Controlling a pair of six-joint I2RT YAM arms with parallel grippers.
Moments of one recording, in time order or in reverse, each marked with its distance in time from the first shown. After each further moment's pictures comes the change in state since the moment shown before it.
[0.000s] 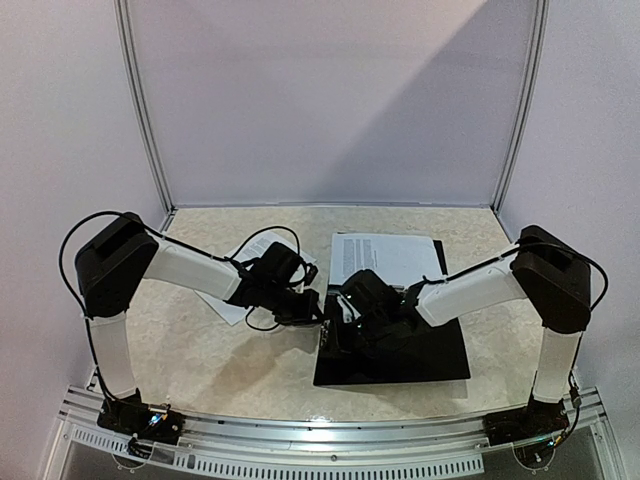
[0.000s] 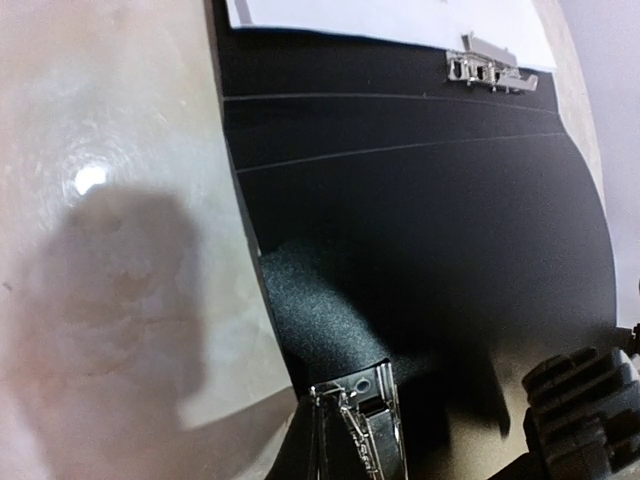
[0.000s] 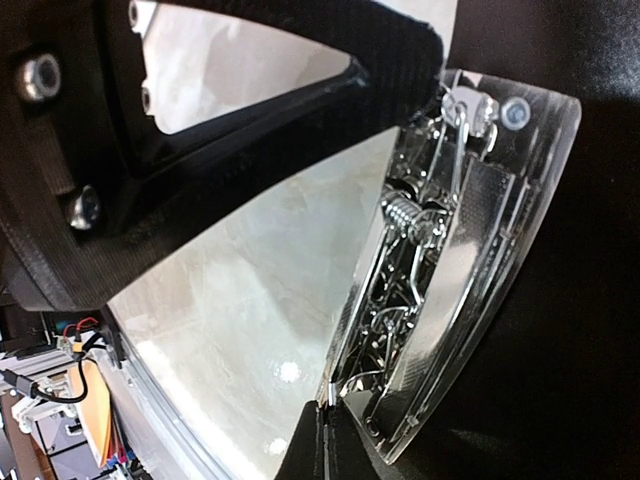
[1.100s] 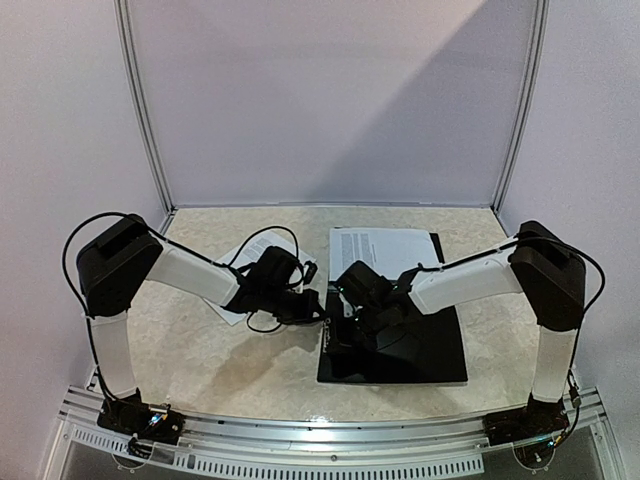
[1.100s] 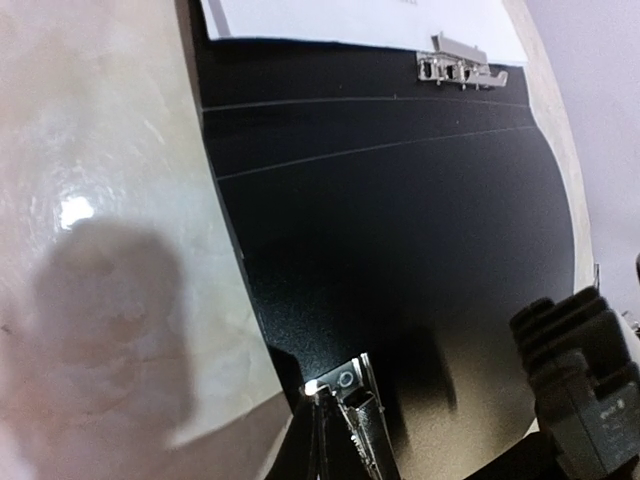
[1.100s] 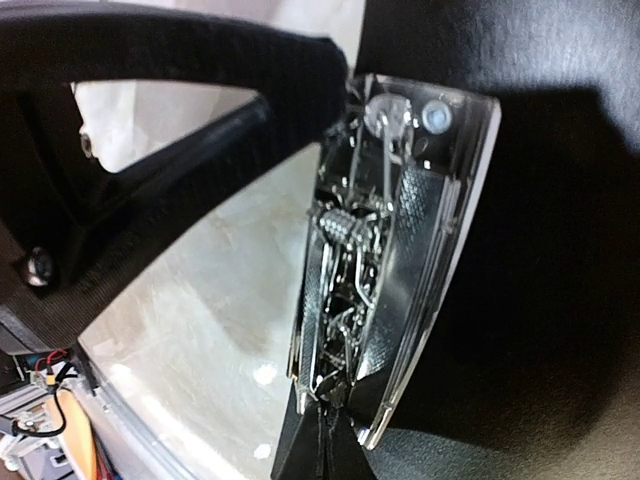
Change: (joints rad) left arm 0.003 0.010 -0.060 0.147 0.002 0.000; right arm -0.030 0.047 0.117 -0.263 0.072 -0.016
